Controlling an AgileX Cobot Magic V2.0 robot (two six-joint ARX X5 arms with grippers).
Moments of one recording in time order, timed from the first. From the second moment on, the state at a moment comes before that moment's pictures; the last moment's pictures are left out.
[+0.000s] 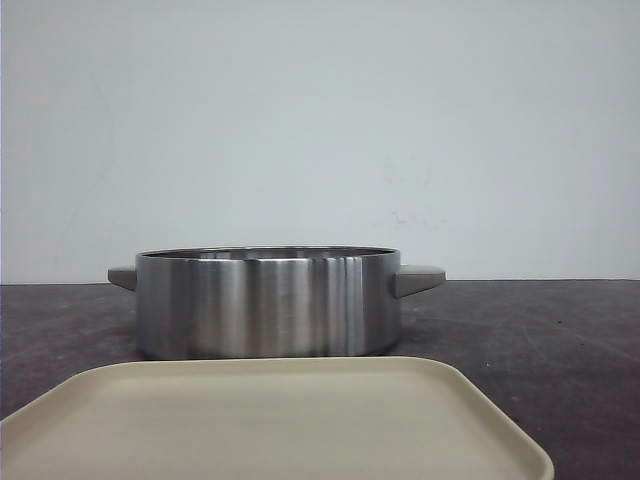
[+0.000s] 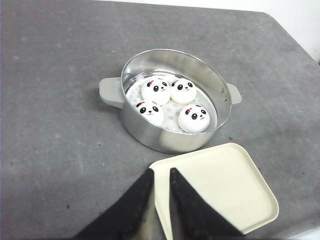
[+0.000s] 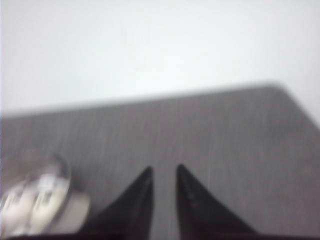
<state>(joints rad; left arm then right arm) -0.87 0.51 1.15 -1.17 -0.34 -0.47 0.26 0.34 0.67 -0.40 0.20 0.22</state>
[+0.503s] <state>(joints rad) -0.87 0.51 1.15 -1.17 -0.34 -0.47 0.00 0.12 0.09 0.11 -0.06 0.18</state>
